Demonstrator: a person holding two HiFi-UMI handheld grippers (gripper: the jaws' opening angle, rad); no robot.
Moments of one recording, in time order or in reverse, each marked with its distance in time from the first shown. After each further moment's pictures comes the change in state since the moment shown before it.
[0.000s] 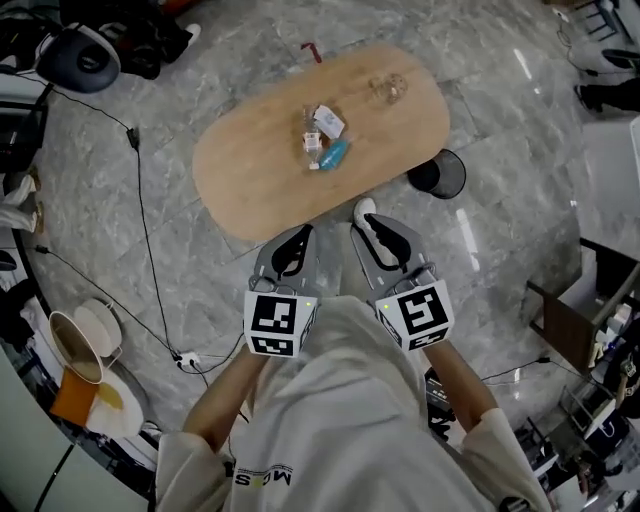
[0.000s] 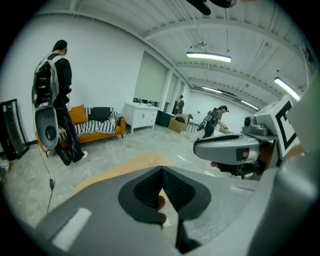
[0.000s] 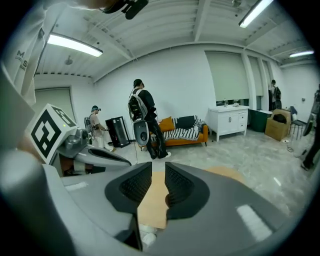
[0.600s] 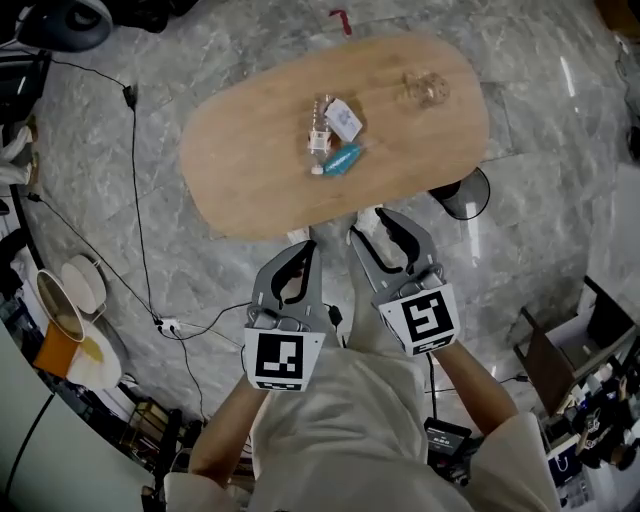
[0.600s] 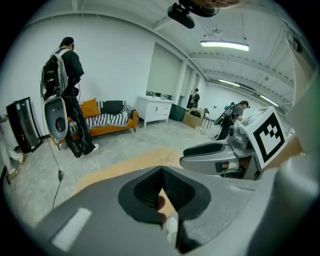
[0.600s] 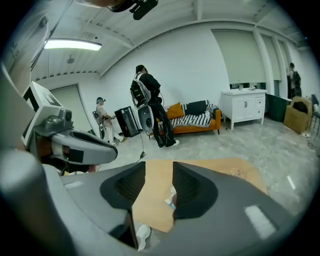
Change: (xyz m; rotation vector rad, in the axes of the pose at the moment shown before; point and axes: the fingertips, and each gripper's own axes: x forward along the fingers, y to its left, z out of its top) left arm 0.106 0.026 -0.018 -0.049 0.043 0.199; right arm 0.112 -0.095 -0.068 -0.021 0.119 0.195
